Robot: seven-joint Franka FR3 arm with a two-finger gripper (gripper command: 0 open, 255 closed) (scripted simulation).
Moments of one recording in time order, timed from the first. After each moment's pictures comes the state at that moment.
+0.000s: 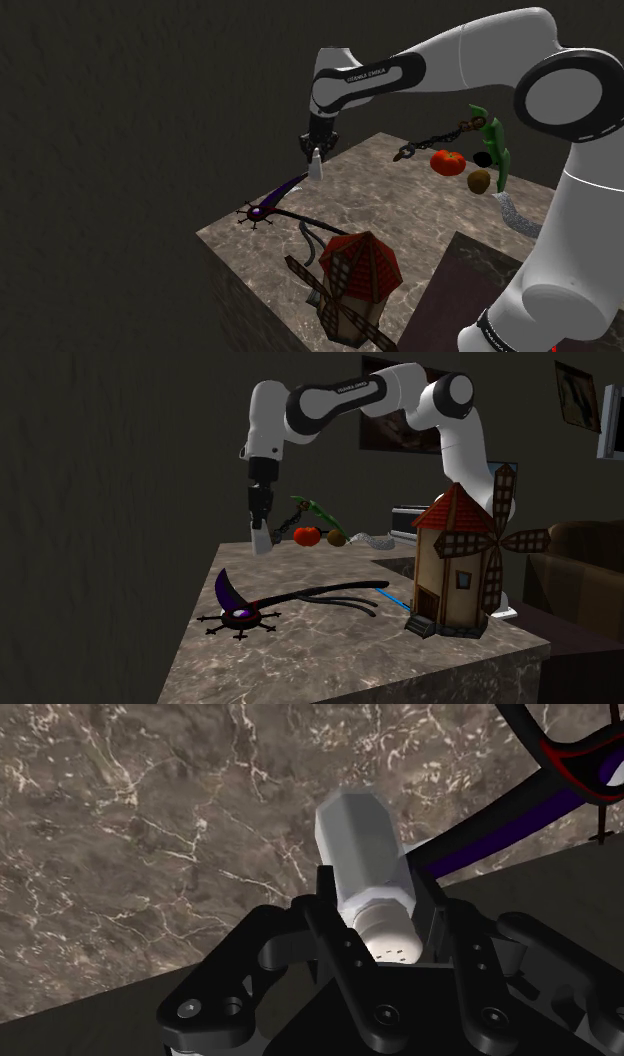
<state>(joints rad) 0.03 0.21 0.06 -1.77 0.00 2.07 0.31</state>
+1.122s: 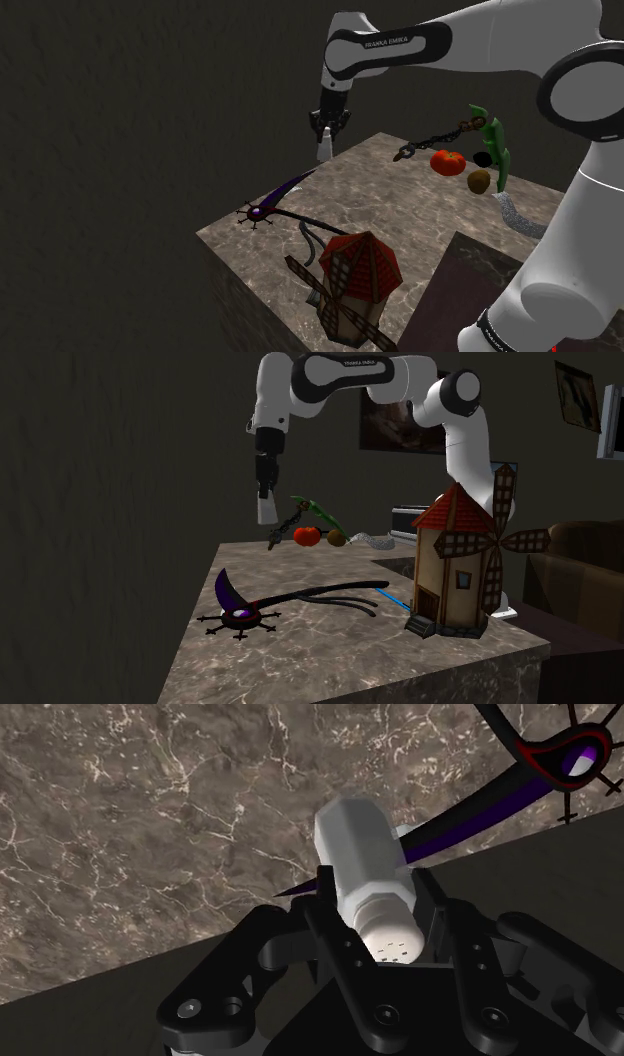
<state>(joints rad) 0.01 0.12 0.05 -1.69 0.01 1.90 0.27</state>
